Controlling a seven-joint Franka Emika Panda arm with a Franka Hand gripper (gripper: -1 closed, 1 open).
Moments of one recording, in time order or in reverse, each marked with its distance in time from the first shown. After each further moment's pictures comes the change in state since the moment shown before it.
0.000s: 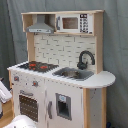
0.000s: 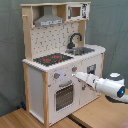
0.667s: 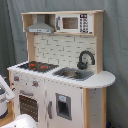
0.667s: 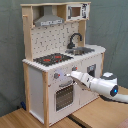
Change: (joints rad) arm -0.128 0.000 0.026 0.056 0.001 0.104 0.111
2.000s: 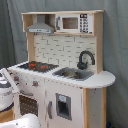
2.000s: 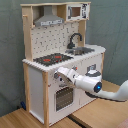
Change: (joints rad) arm -0.284 0.000 0.010 0.253 0.002 0.048 0.112
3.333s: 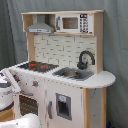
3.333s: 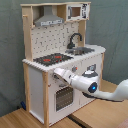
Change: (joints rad) arm -0.050 0.002 0.013 0.068 -0.003 -0.095 -0.064
